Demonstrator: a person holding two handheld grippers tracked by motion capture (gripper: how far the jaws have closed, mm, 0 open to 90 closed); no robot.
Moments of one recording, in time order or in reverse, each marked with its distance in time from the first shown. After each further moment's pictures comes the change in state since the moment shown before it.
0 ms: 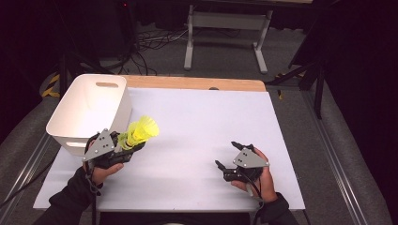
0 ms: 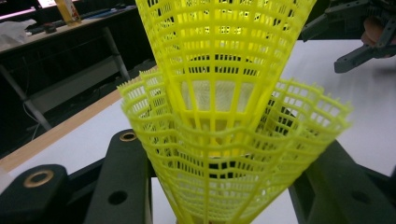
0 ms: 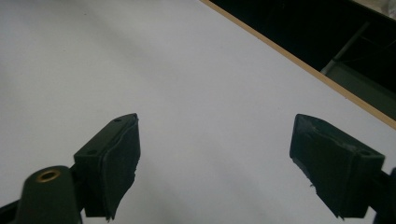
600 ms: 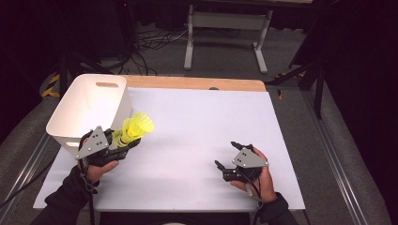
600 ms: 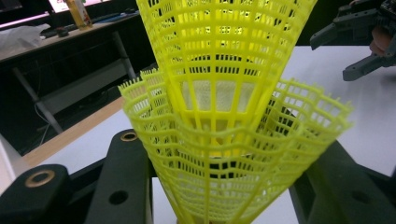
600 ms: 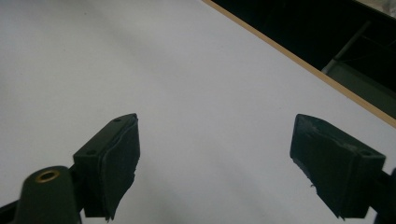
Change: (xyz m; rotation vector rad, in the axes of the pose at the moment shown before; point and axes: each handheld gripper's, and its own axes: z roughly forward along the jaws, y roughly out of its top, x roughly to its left) left arm 0.008 0.004 -0.010 -0.020 0.025 -0.016; right arm 0.001 0.000 0.001 0.001 0.003 0.005
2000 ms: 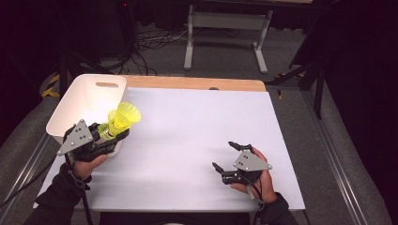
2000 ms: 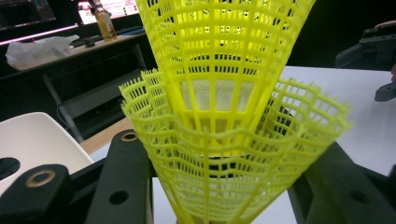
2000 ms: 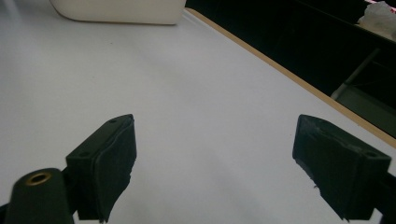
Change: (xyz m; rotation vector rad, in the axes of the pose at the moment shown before) left arm 0.017 0.013 -0.024 -0.047 0.069 -0.026; right arm 0.004 0.007 -0.008 -0.094 0.048 -0.019
